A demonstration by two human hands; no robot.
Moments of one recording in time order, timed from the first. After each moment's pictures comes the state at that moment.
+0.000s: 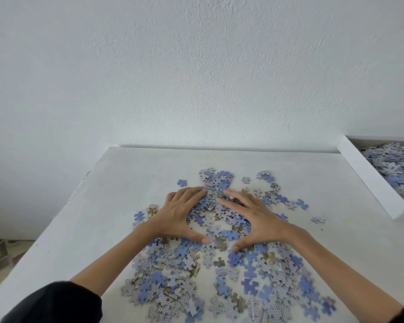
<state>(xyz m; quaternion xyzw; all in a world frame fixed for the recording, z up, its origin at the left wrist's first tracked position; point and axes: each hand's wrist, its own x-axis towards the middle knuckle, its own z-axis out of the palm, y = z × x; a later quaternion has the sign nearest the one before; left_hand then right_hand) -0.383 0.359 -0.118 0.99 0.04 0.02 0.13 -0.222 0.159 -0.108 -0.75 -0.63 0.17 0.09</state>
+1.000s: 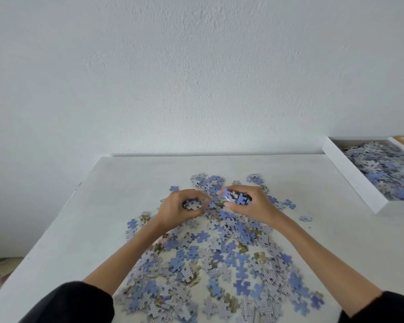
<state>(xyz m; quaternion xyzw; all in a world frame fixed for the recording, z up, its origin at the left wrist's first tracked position) -0.360 0.340 -0.095 0.90 0.03 0.19 0.38 -0.212 0.164 -0.089 -0.72 -0.50 0.17 0.45</state>
